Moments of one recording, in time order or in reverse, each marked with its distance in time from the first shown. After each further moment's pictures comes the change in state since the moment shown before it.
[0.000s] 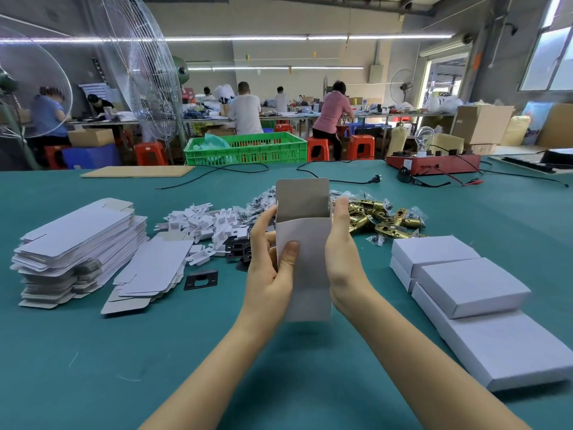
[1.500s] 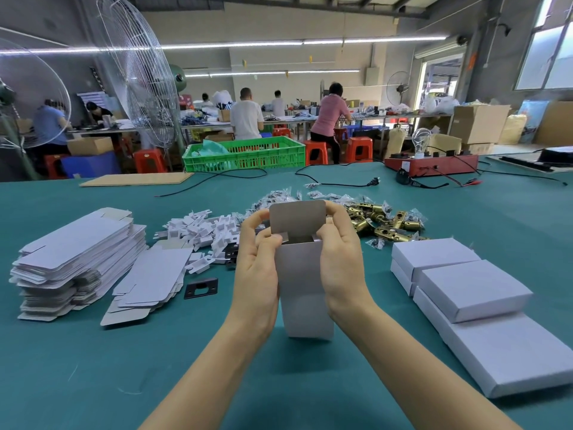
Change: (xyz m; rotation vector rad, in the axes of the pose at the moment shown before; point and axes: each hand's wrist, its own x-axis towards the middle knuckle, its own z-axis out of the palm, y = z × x) left_hand 0.014 0.031 -0.003 -0.346 0.083 -0.244; right_hand -0.009 -0.003 0.004 0.084 0.029 -0.385
